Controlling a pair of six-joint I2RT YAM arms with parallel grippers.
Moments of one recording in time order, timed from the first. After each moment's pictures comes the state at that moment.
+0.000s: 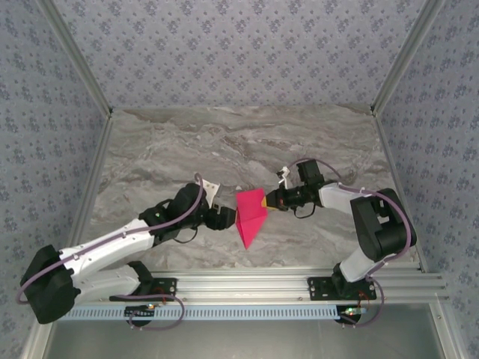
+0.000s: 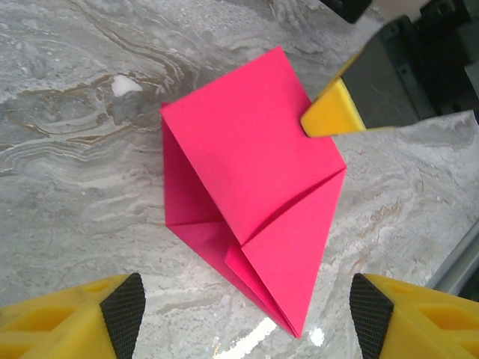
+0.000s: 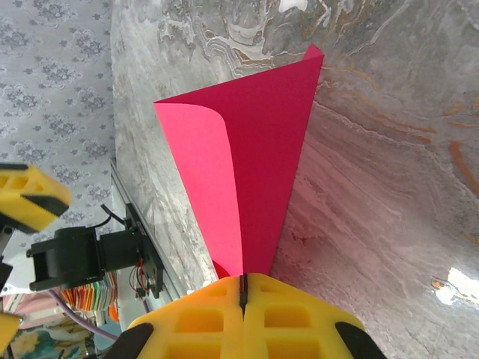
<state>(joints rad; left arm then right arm) -0.89 1.07 0.63 -0.25 0.06 -0.51 0.33 1.60 0.72 -0.13 -0.92 0.47</state>
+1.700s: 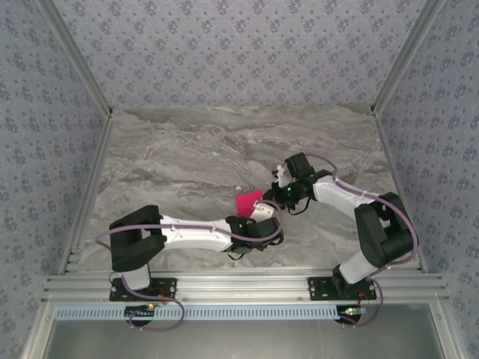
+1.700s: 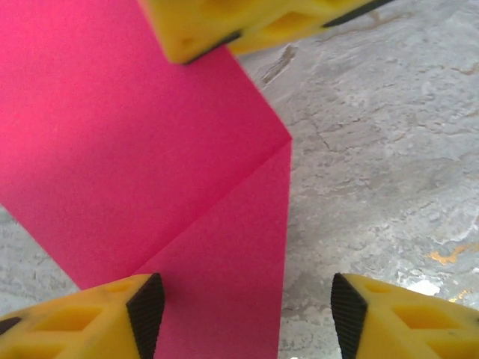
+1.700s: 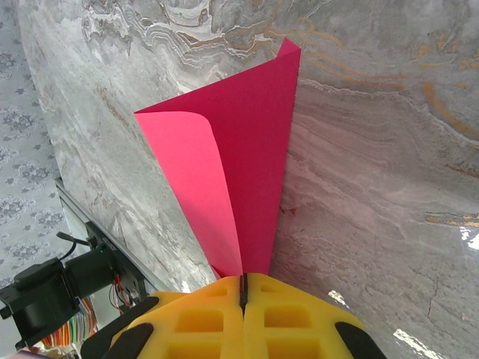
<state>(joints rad) -1.32 1.76 1.08 -0.46 -0.48 -0.73 0.43 1.56 0.87 -0.45 -0.69 0.57</state>
